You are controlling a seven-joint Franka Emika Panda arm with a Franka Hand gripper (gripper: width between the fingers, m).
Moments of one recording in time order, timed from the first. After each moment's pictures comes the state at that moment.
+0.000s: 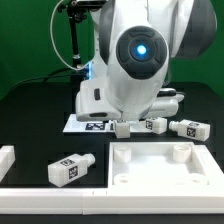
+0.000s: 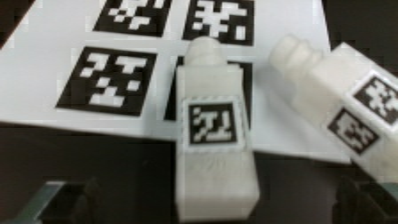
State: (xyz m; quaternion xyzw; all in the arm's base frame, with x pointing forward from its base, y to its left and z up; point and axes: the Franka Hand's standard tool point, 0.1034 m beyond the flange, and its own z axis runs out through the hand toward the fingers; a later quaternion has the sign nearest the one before) arm 0.413 0.014 0.033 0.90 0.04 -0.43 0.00
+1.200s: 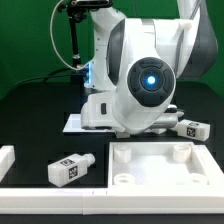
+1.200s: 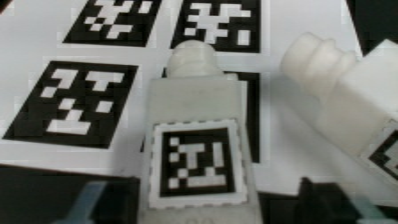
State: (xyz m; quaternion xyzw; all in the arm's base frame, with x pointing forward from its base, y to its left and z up) arm 0.392 0.016 0.007 0.89 0.03 -0.46 0.03
